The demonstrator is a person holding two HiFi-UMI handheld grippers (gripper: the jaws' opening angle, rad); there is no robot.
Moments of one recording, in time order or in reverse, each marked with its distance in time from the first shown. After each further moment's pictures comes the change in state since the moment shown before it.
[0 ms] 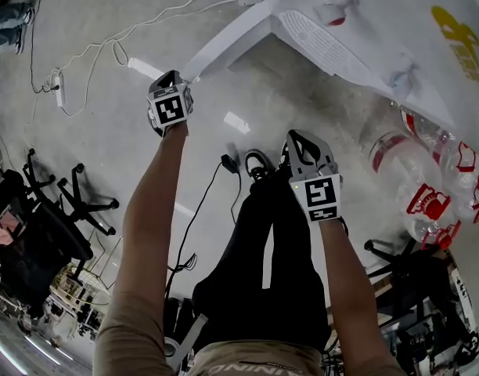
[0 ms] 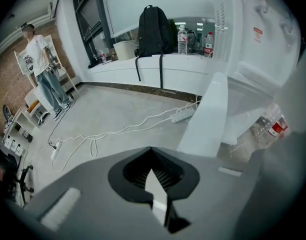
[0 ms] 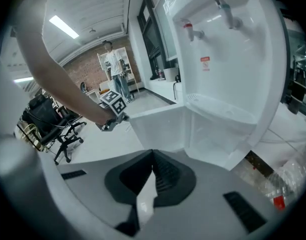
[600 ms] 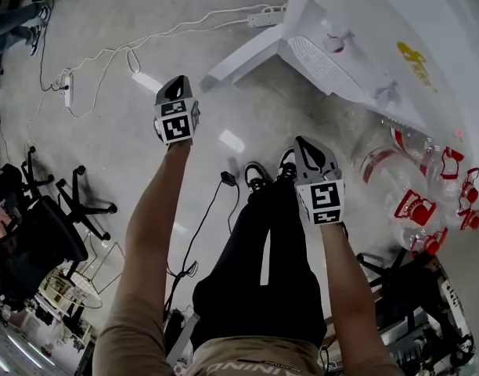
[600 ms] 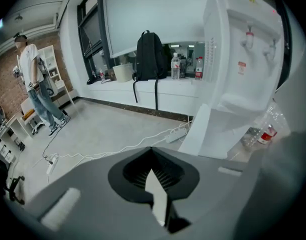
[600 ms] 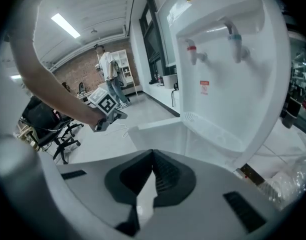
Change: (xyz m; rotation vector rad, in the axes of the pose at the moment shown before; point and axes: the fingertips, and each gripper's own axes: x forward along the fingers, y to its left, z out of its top) left arm -0.072 0.004 0.060 0.031 -0.197 -0.045; right arm -0.029 -0.002 0.051 -0.024 -0.026 -0.041
